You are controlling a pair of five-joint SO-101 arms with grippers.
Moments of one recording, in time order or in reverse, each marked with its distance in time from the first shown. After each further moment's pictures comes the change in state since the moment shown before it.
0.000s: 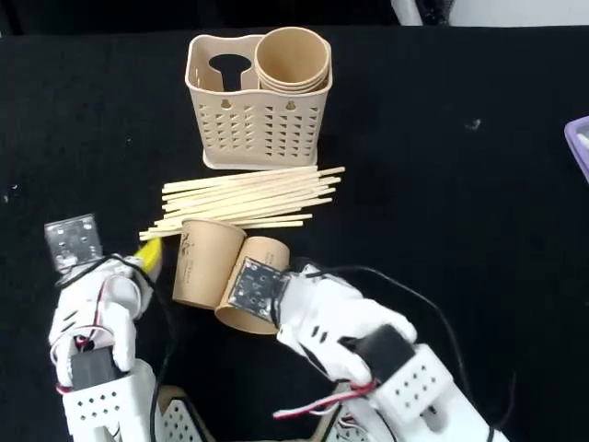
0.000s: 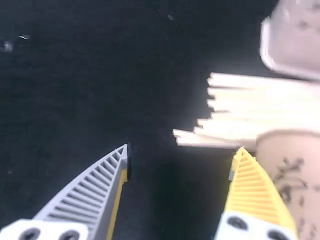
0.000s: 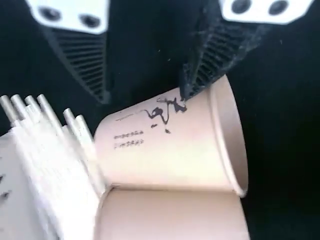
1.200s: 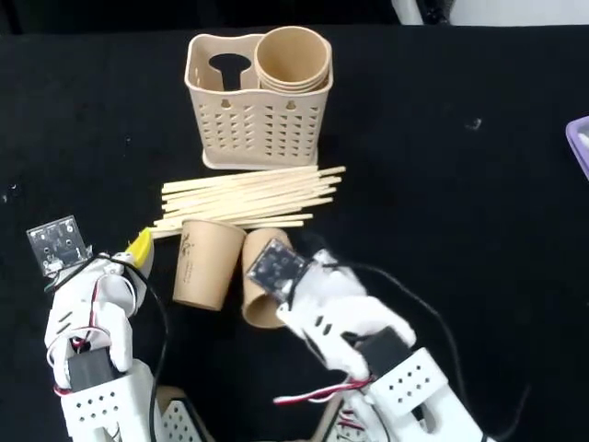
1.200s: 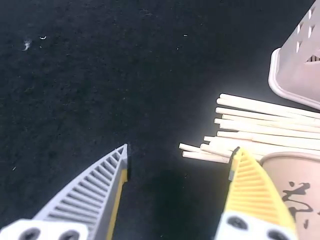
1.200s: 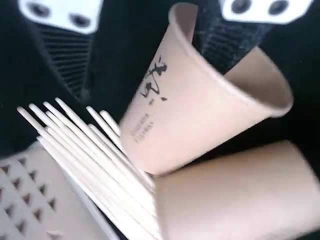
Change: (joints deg) left arm -1.3 0.0 0.0 -1.1 3.1; right arm 7.4 -1.0 10.9 -17.9 -4.0
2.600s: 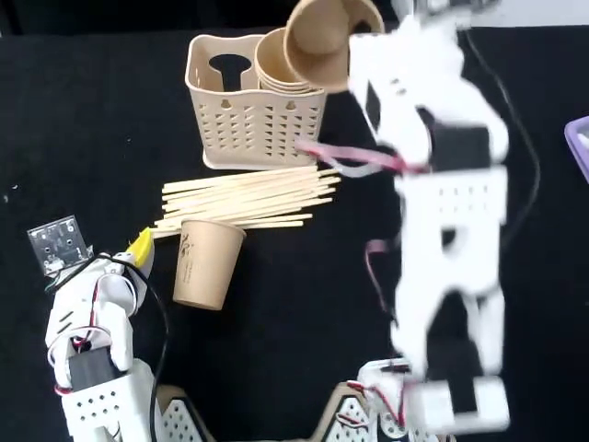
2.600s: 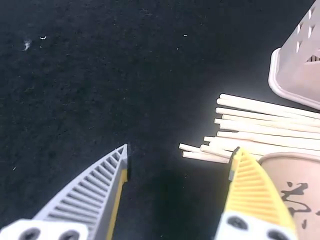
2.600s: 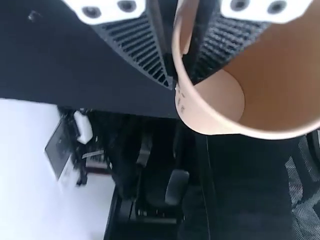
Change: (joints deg) left arm 0.0 0.0 0.0 0.0 0.0; right arm 26.1 74.0 -113.5 18.8 -26.5
